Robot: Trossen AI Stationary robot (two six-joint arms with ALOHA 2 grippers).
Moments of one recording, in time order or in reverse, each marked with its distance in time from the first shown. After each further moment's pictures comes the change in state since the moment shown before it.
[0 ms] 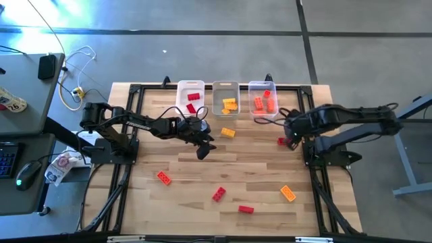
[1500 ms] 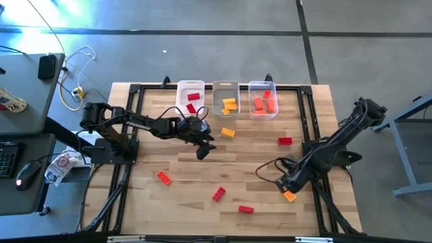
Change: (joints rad) left arm 0.000 0.000 0.000 0.000 -0.004 0.042; right arm 0.642 0.217 -0.260 0.535 -0.277 0.948
